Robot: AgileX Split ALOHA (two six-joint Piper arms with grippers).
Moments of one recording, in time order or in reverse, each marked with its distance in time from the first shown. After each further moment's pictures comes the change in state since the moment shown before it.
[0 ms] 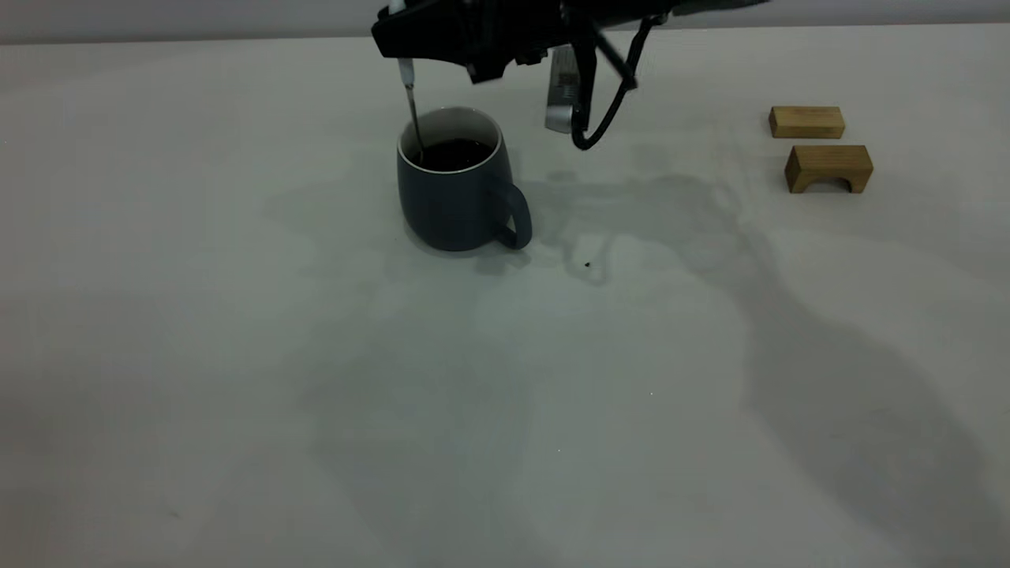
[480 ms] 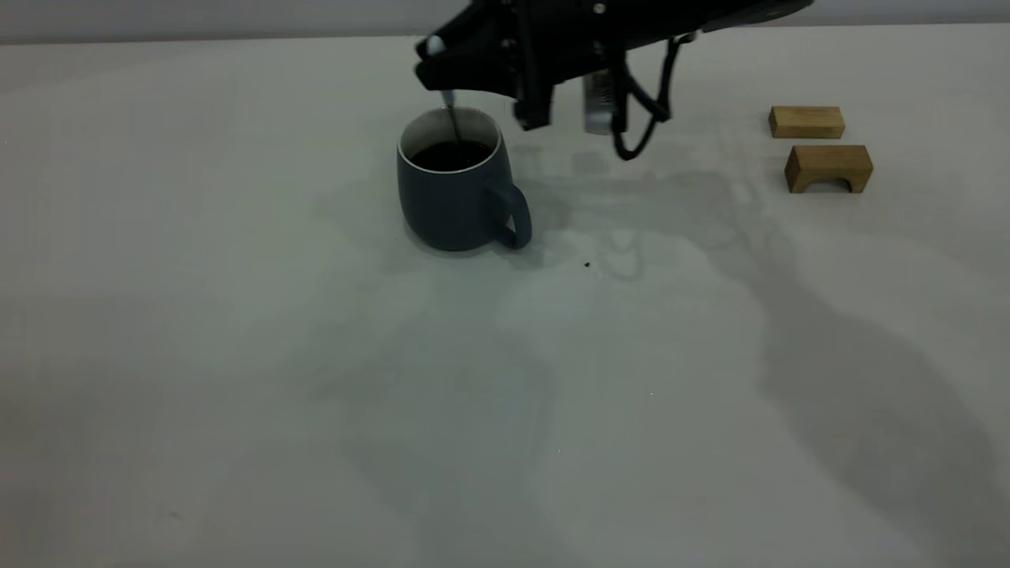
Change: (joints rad) left arm 0.000 0.000 0.000 0.000 0.000 0.000; right arm -0.046 0.014 -0.004 -0.129 -0.013 -0.172
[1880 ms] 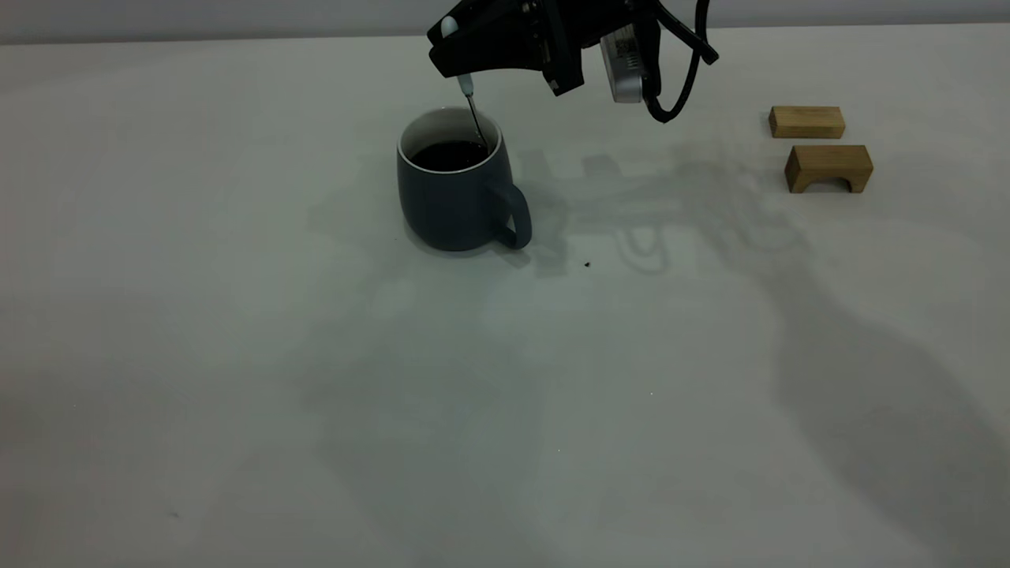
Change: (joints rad) left arm 0.000 0.000 0.000 0.000 0.000 0.000; right arm -0.012 -0.086 -0.004 -0.194 0.052 0.220
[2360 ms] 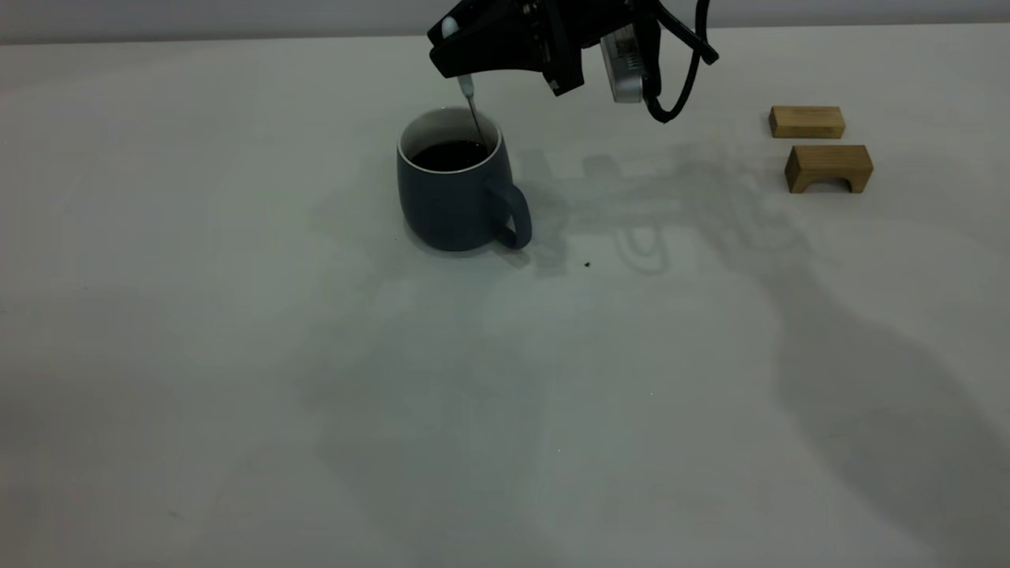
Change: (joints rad) left arm 0.000 0.000 0.000 0.000 0.000 0.000; right arm 0.000 0.000 0.000 0.000 0.000 0.000
